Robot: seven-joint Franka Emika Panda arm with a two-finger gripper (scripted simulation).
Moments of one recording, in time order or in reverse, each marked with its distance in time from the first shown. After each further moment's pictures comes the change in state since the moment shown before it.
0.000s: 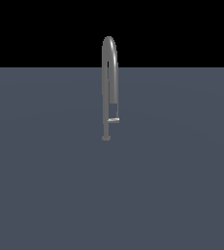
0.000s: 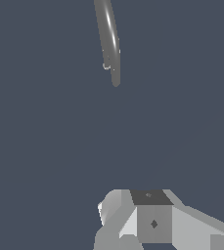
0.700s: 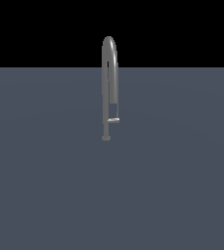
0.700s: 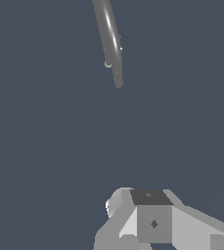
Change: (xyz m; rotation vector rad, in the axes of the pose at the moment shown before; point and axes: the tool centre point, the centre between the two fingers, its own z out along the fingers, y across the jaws) arm 0.018 -0.003 0.003 0.034 -0.045 0.036
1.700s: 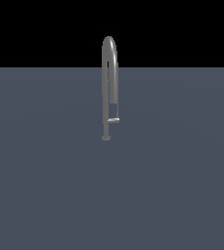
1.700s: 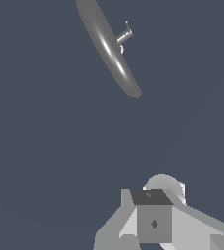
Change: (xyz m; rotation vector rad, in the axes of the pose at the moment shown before) arm 0.101 -0.012 0.026 0.192 -0.257 0.205
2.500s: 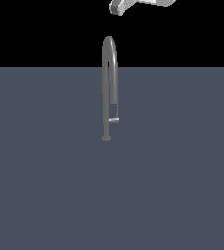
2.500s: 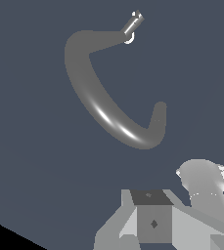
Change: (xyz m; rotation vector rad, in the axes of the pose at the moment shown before) arm 0.095 -0.011 0.023 0.185 -0.244 0.192
